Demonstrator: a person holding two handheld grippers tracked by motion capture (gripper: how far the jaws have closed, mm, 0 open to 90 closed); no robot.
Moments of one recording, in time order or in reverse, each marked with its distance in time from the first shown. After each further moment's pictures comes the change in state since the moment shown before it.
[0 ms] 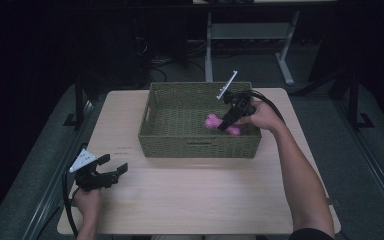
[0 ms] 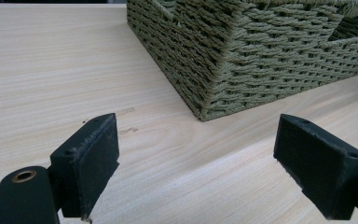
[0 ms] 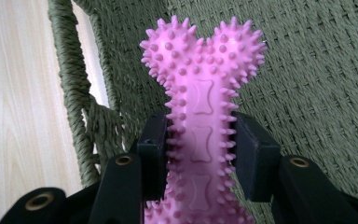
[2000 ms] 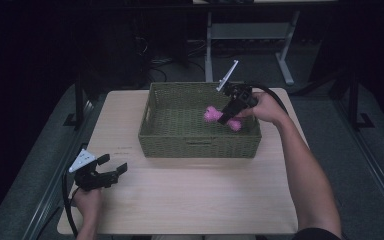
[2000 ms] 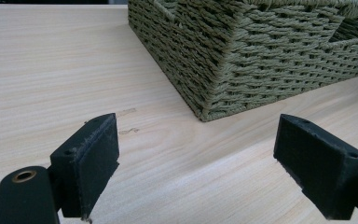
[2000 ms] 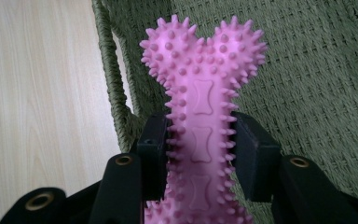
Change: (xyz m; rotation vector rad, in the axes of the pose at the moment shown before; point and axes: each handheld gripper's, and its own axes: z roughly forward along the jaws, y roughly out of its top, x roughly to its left) left arm 0.001 0.000 -0.001 -0.001 0.002 0.000; right arm 0.014 0.016 -0.034 -0.012 -0.016 -0.049
